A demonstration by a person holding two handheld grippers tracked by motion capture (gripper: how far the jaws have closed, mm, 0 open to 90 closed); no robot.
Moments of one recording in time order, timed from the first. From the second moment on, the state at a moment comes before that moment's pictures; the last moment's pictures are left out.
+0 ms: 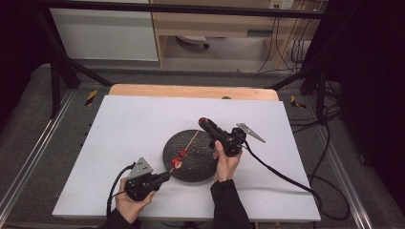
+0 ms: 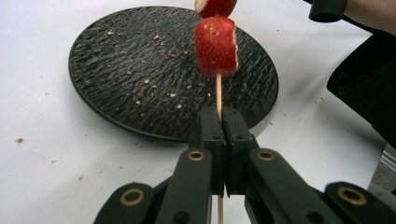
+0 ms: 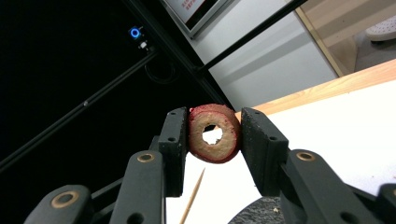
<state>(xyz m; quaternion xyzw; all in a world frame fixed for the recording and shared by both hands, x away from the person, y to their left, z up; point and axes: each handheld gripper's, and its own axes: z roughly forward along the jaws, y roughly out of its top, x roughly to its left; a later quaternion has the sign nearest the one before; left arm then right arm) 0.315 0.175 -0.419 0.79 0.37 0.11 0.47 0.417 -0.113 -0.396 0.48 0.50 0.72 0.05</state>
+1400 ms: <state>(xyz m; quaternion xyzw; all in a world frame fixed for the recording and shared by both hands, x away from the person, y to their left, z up) 0.316 0.165 -0.420 0.78 0.38 0.12 0.49 0.417 -0.112 -0.396 0.48 0.48 0.73 0.04</state>
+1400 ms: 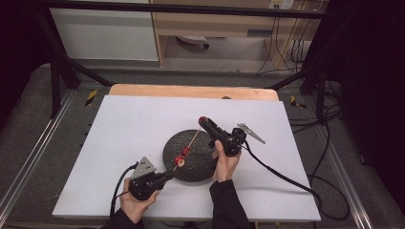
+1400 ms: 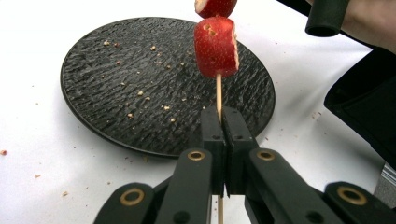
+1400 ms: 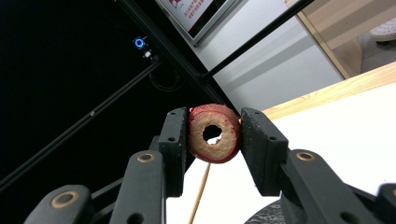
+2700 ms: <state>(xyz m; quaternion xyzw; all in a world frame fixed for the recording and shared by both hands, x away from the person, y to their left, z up) 0.340 0.142 -0.406 0.76 0.39 0.13 0.51 0.409 -0.104 -0.407 0.48 0.49 0.73 0.01</state>
